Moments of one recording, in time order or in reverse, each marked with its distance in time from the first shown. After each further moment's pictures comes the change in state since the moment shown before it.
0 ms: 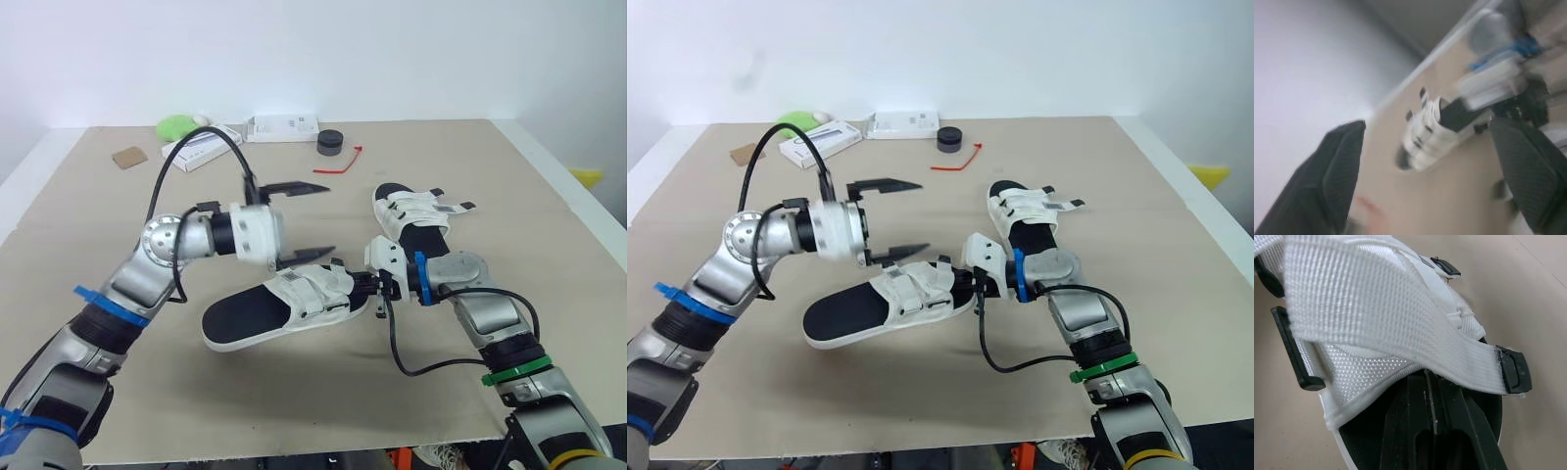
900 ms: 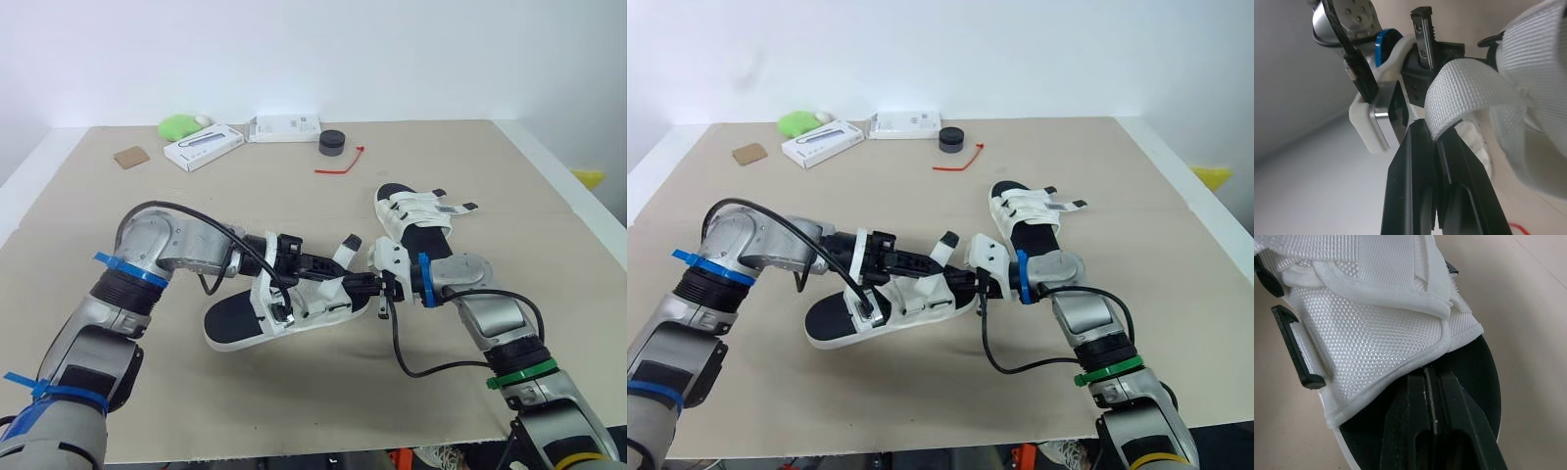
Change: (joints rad) left arm -0.218 -0.119 -0.007 0.299 1.630 -1.338 0.516; right arm 0.016 -0.020 -0.002 -0.019 0.014 0.006 -0.014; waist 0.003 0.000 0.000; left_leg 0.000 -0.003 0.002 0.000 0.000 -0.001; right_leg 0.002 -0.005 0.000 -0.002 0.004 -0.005
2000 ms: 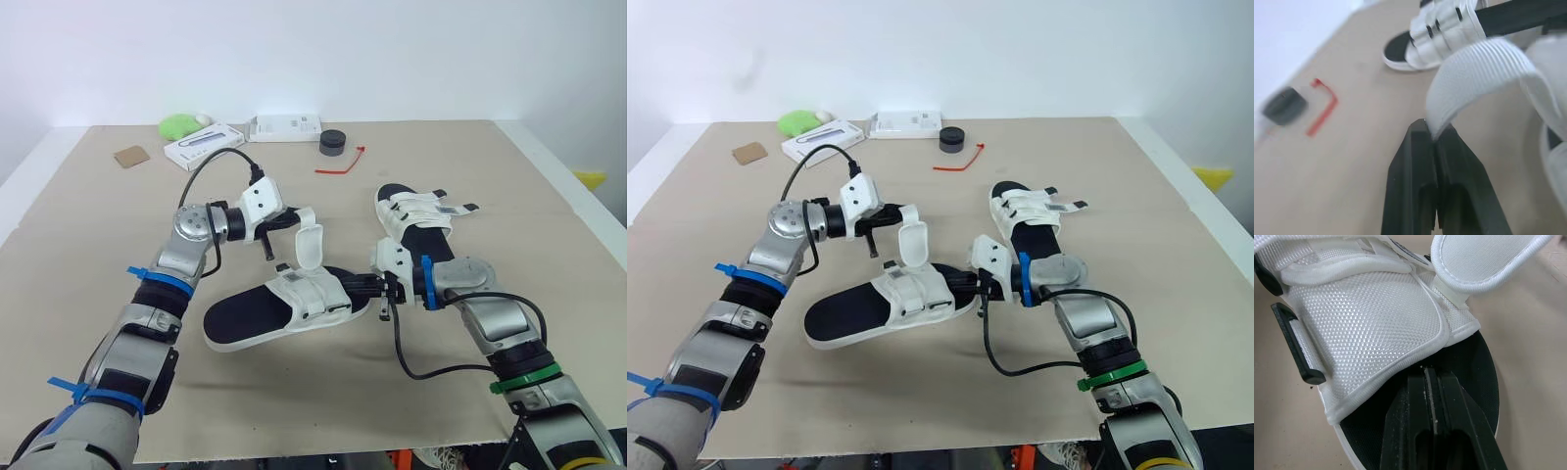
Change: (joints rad) left arm 0.017 -0.189 0.150 0.393 -1.061 1.079 -0.705; right arm 0.029 -0.013 -0.005 -0.032 0.021 0.019 -0.032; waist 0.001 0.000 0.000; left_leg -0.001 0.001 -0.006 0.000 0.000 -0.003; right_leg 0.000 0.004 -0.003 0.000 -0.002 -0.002
